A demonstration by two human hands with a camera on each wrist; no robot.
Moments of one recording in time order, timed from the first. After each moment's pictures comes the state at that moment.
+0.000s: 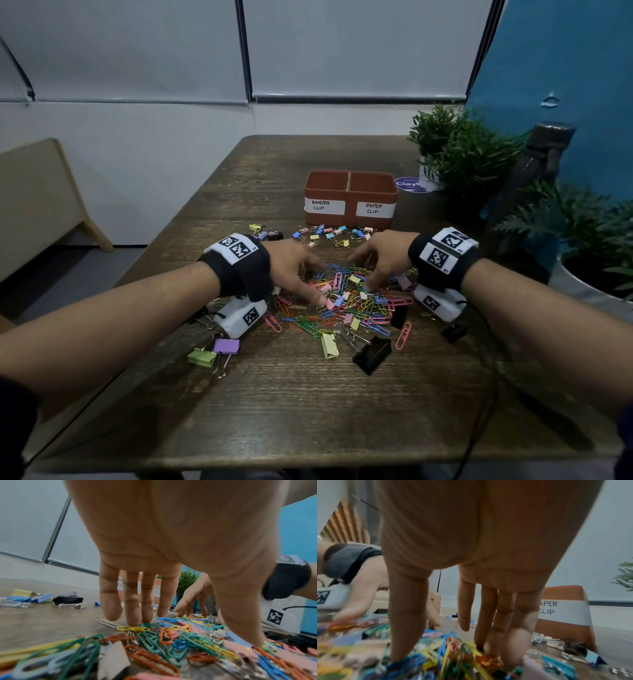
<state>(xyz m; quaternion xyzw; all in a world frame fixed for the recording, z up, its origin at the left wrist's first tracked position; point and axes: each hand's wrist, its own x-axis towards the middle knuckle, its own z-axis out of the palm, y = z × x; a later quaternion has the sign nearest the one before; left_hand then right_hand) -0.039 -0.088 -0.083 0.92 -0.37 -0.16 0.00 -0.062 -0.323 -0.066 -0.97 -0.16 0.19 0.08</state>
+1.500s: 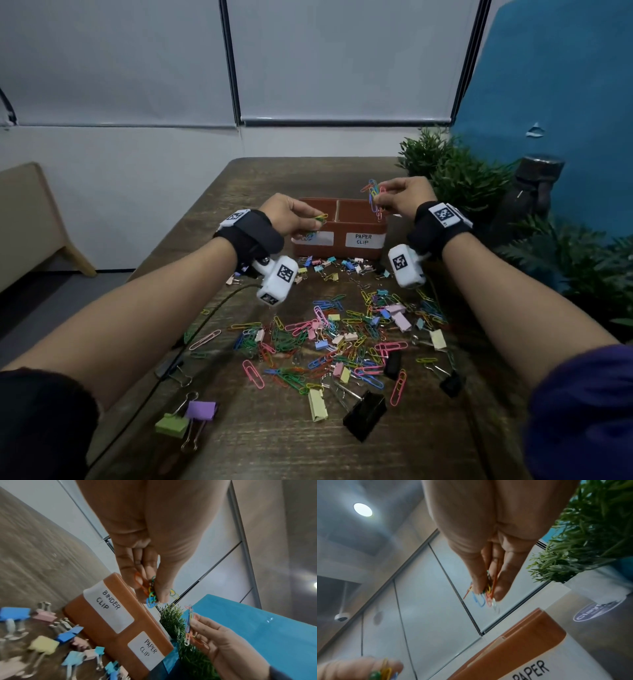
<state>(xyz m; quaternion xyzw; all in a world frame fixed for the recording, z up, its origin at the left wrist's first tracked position) 0.055 -0.124 -0.028 0.85 -0.20 -0.03 0.49 0.045 -0.384 -0.016 -0.82 0.05 -0.16 0.54</state>
